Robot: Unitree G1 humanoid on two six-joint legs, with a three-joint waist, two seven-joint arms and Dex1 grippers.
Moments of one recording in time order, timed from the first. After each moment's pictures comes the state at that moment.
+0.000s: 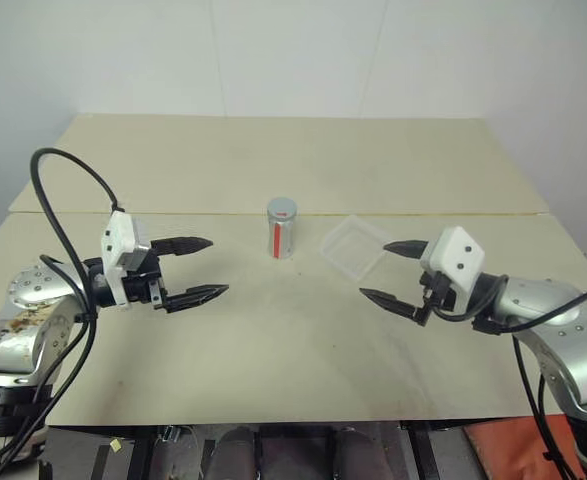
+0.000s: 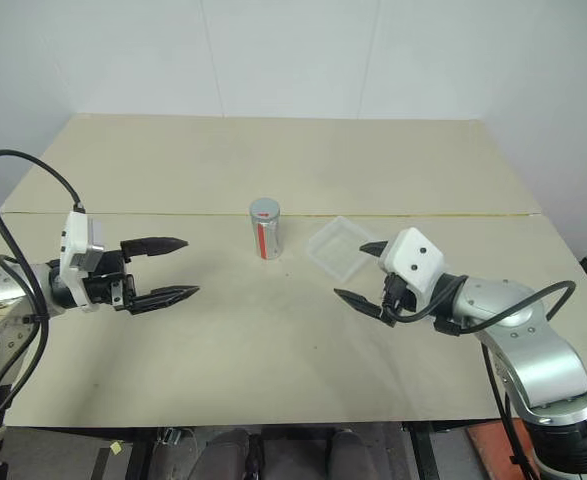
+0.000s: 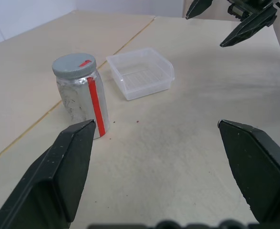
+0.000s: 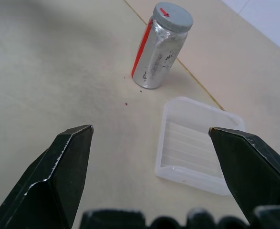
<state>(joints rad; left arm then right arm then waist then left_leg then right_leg) -0.27 0.82 0.20 -0.17 -0.58 0.37 -1.17 -0.23 -0.81 -0.05 -0.55 0.38 0.55 0.78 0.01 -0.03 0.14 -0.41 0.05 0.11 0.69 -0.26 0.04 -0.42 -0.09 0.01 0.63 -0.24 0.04</state>
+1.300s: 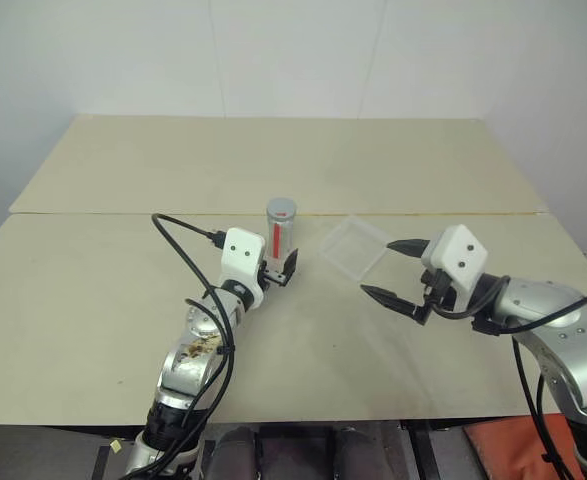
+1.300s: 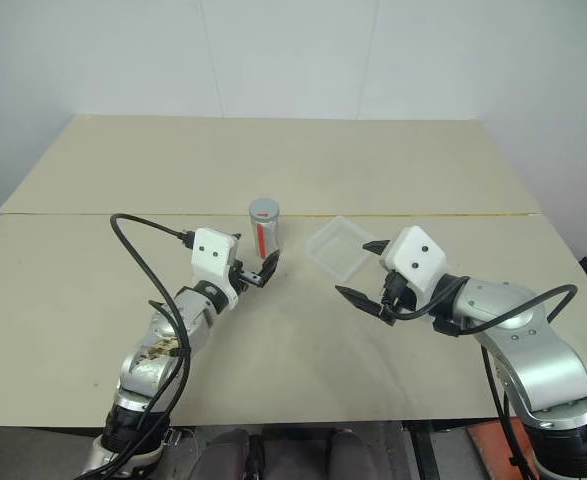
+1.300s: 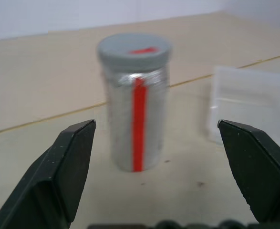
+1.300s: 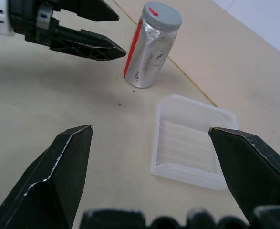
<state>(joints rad) -0.30 0.12 -0.13 -0.27 -0.08 0.53 -0.13 -0.22 -0.79 -0.07 -0.58 0.39 0.60 0.72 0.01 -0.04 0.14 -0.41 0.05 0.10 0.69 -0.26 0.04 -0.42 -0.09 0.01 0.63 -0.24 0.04</state>
